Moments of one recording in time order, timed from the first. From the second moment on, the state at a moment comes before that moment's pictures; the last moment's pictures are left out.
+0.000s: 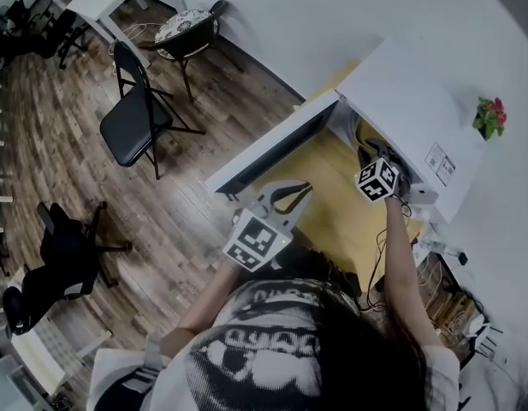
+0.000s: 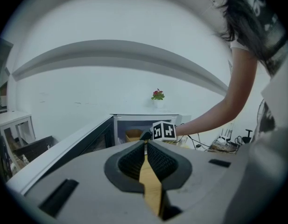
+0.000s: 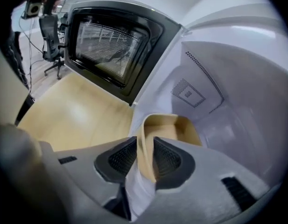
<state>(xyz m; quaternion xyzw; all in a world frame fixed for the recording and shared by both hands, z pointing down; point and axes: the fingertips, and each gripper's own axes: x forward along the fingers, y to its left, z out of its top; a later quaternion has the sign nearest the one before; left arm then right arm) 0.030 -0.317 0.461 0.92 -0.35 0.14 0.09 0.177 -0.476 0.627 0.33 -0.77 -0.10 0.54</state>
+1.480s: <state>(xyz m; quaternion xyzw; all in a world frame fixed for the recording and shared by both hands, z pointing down) -0.044 -0.152 0.463 0.94 -0.31 0.14 0.08 0.032 -0.181 0.528 0.42 -0.86 0.03 0.31</state>
